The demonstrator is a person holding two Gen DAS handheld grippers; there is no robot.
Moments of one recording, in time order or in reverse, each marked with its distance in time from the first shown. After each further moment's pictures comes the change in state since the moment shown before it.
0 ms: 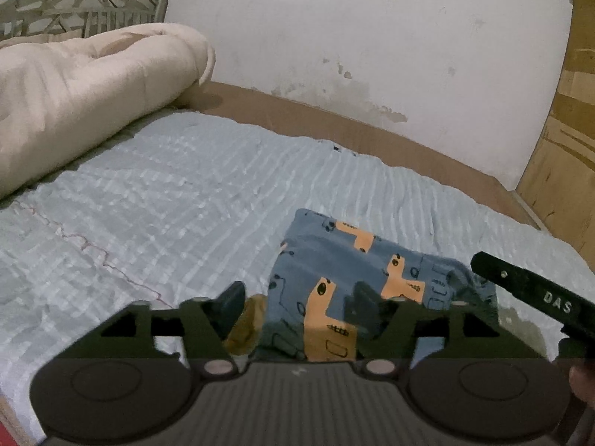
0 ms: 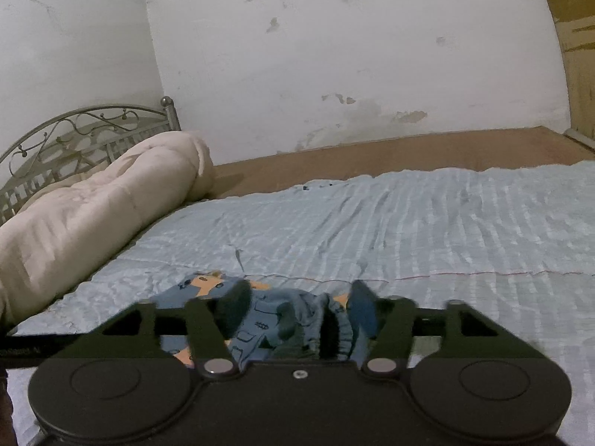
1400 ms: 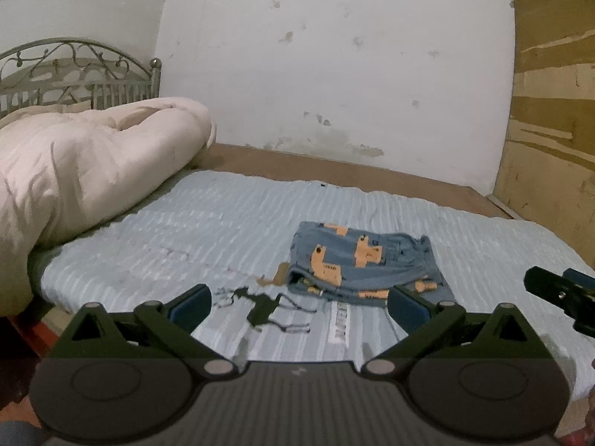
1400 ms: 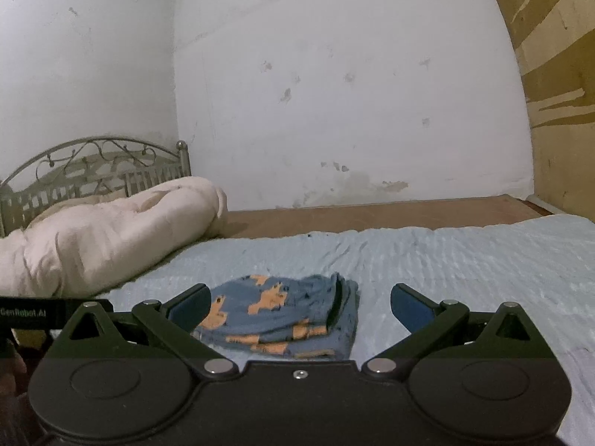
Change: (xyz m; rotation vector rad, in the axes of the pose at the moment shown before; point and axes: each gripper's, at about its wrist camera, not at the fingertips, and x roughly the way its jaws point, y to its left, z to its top) left arm -0.178 0.008 -0.075 0.141 -0.163 0.004; right arm -0.222 0.056 -0.064 -0.095 -0.200 -0.056
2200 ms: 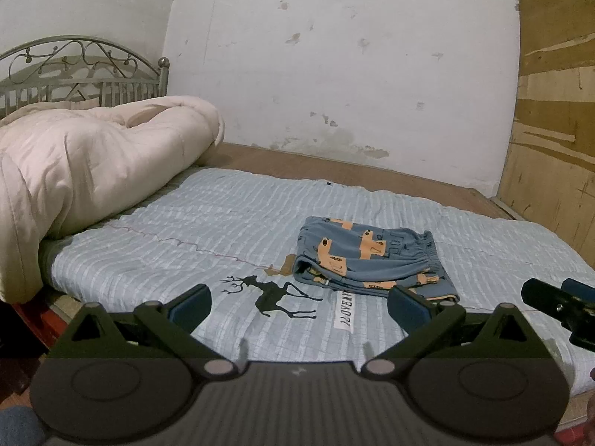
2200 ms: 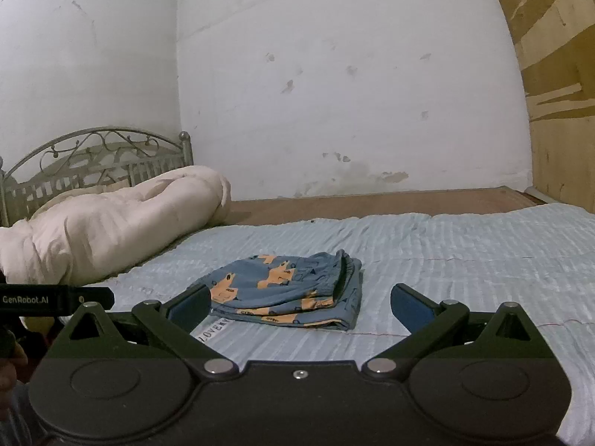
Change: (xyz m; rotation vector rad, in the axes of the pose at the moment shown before) left arm -0.014 0.003 -0.009 -0.007 -0.008 0.009; right arm -0.023 0.008 -0.017 -0.001 0.028 0.004
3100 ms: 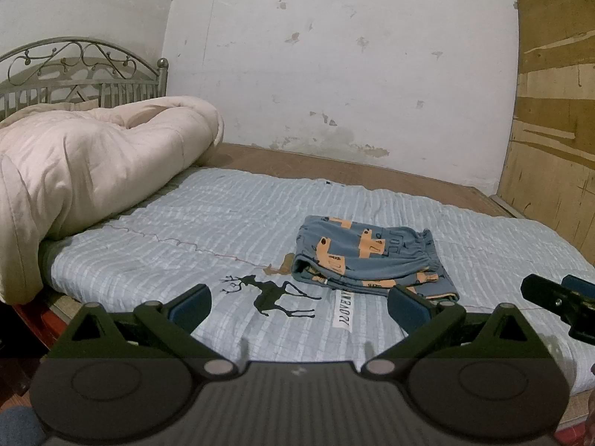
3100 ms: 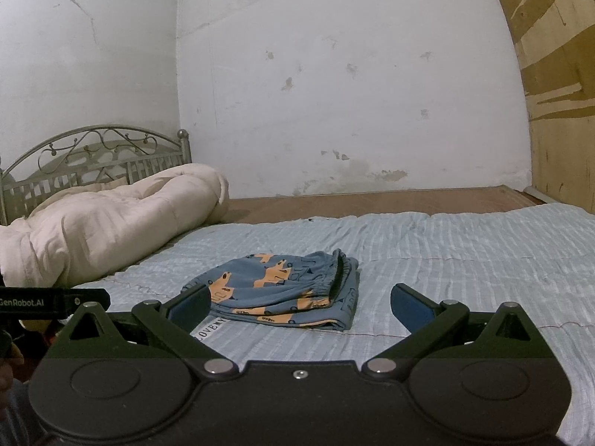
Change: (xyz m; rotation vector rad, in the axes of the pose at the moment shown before) left arm 0.000 -0.002 -0.001 0.003 0.002 -0.002; right arm 0.004 -0.001 -0.001 0.001 0.004 -0.004
